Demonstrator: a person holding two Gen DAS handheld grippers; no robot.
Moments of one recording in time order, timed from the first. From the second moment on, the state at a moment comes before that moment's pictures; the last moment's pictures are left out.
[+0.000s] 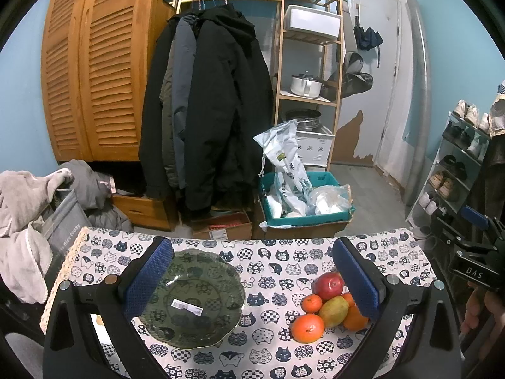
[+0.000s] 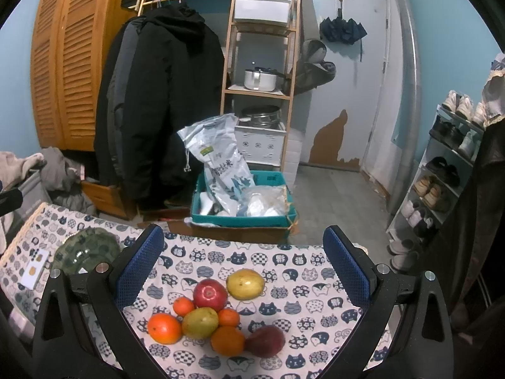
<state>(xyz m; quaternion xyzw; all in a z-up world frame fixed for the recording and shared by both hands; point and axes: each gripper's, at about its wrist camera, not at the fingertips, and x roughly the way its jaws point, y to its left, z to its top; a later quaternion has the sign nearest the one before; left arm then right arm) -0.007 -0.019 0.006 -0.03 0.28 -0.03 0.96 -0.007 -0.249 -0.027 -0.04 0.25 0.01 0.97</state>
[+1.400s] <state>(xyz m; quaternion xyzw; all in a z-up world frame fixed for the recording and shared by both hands) 0.050 -0.086 -0.145 0.02 0.47 -0.07 0.88 0.034 -0.320 -0.174 -0.01 0.49 -0.02 0.87</state>
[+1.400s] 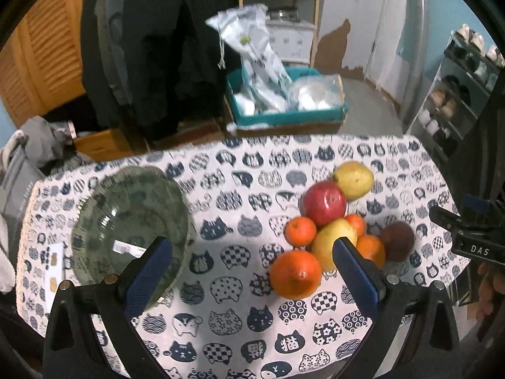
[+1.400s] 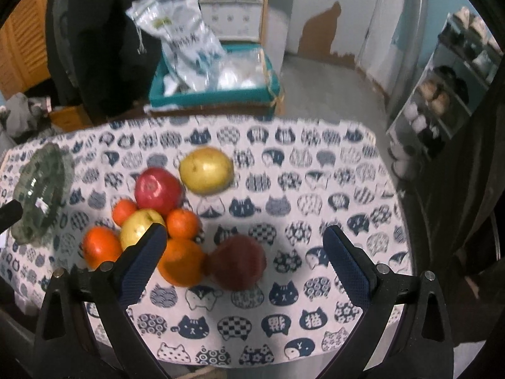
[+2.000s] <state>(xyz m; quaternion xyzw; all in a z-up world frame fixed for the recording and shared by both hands) 0.070 -0.106 -0.220 0.02 0.56 -0.09 0.83 0.054 -0.338 -0.256 0.05 0.58 -0.02 0.81</state>
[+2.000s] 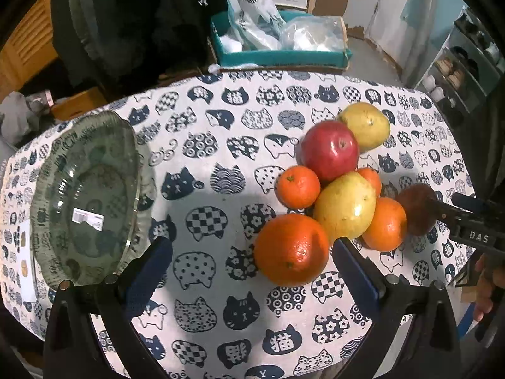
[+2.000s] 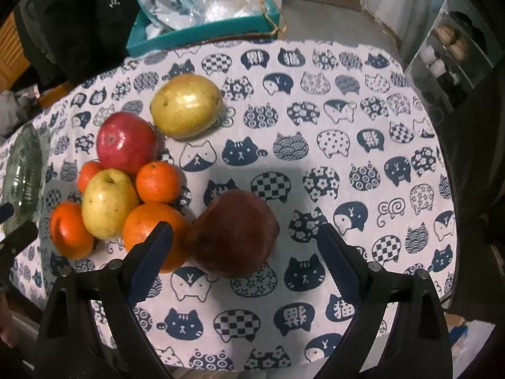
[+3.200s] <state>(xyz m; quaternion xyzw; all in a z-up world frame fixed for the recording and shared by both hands) 0.081 -0.129 -0.278 -0.01 0.62 -0.13 0.78 0.090 -0.346 -0.307 0.03 0.61 -0.03 0.79</state>
